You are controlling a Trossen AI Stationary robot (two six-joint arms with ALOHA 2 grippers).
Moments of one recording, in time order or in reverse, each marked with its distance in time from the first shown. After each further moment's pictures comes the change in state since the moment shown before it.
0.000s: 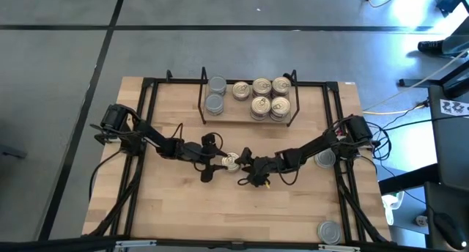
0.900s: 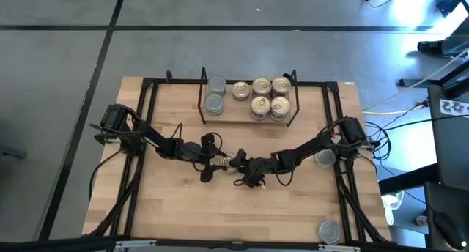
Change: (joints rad) left arm 0.000 -0.001 0.001 0.004 0.000 -0.005; right arm -0.001 0.079 0.068 0.069 -0.020 -0.061
